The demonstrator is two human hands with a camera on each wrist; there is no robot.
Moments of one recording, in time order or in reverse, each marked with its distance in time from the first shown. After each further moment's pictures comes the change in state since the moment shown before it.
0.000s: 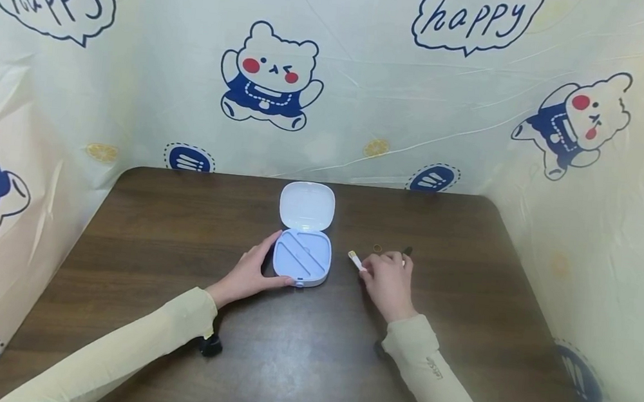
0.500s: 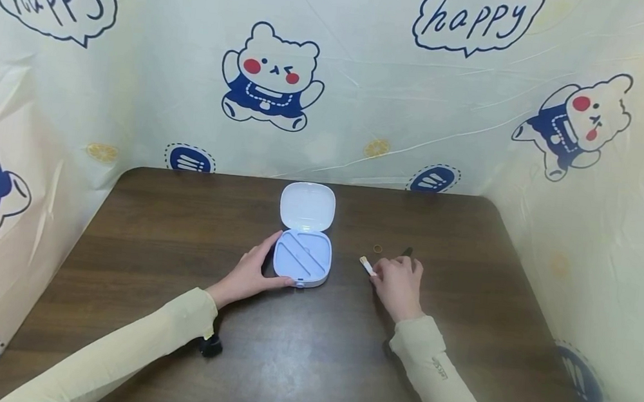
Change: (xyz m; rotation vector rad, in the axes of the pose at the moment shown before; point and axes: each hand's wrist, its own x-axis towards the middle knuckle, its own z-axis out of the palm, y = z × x) left_hand -0.001 0.001 -0.001 -0.005 0.008 0.013; right_hand -0.003 0.021 0.000 -0.060 -0.052 0.050
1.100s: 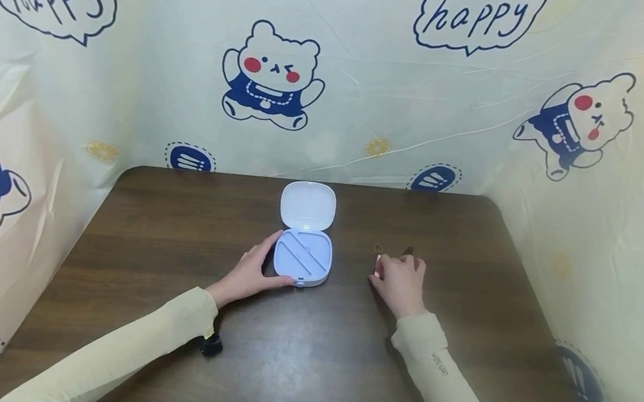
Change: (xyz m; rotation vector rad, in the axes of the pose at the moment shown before) left_hand 0.000 0.001 -0.001 -0.001 -0.011 -0.013; right_hand 0.005 0.007 -0.001 -0.081 -0.057 0.010
